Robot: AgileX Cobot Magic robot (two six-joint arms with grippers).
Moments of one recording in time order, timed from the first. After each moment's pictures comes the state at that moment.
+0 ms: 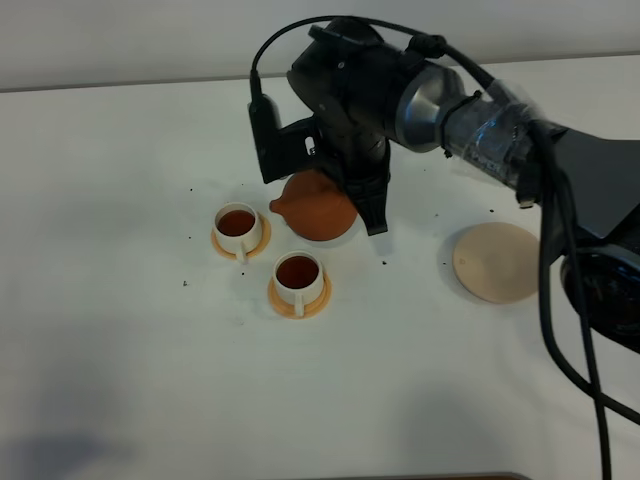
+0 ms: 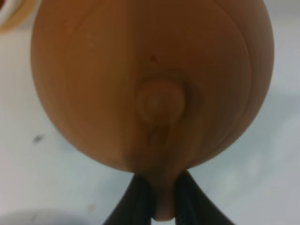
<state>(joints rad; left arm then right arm) 0.02 0.00 -0.51 0.04 1.07 -0.01 0.85 2.31 -2.06 -0.27 1.17 -1.02</state>
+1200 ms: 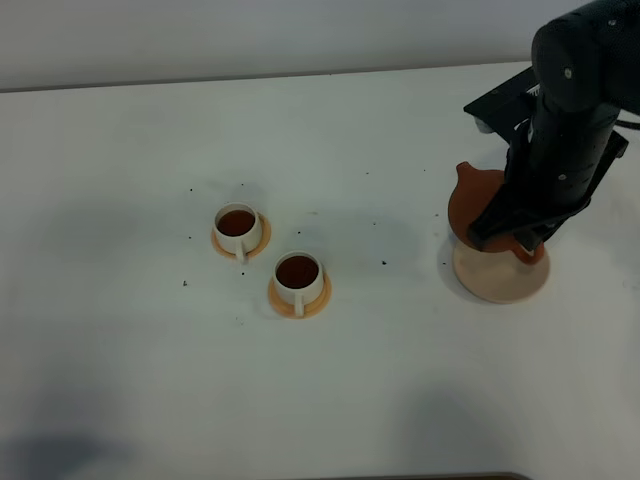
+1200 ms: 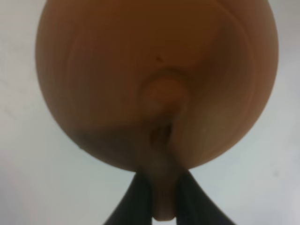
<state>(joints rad) 0.02 0.00 -0.51 0.04 1.07 -0.01 0.56 1.83 -1.34 -0.06 1.06 -0.20</state>
